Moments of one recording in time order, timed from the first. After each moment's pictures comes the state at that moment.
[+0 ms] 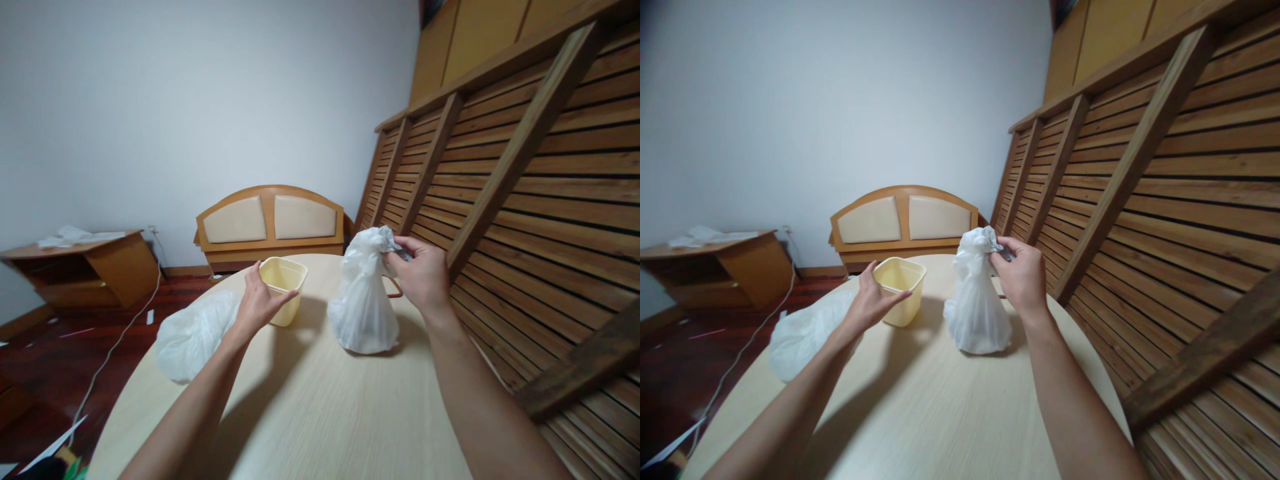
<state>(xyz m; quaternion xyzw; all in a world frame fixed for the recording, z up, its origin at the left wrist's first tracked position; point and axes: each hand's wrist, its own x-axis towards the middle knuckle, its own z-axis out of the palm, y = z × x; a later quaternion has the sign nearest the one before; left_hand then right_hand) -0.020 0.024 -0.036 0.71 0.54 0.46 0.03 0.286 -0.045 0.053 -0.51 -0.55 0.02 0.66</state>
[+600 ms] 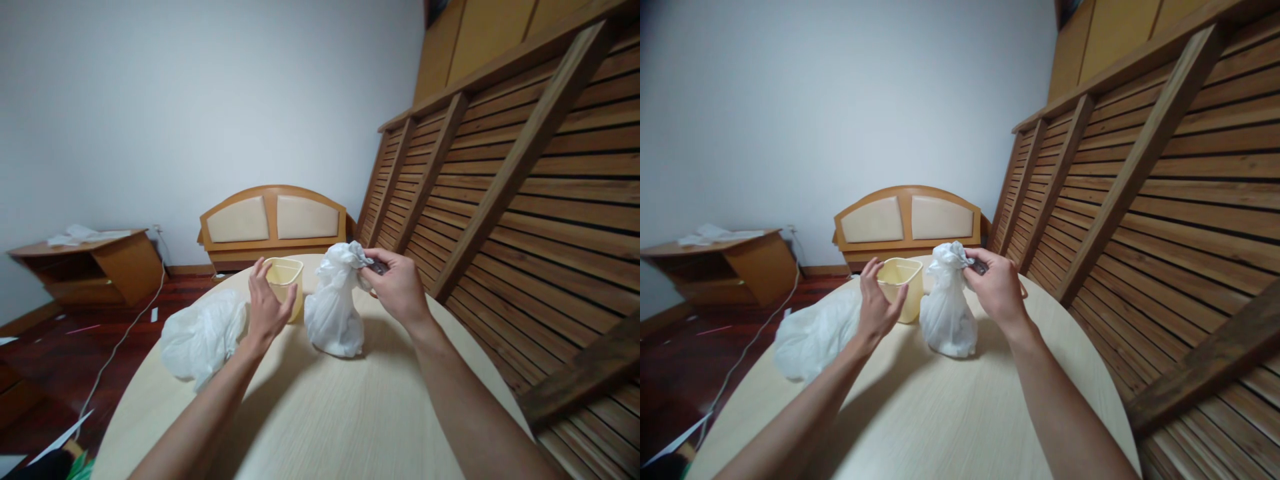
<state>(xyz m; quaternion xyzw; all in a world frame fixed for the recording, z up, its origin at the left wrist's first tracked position) 0.008 -0.006 -0.038 0.70 0.43 0.56 -0.05 0.249 -0.059 0.049 -0.46 -0.63 0.08 0.61</state>
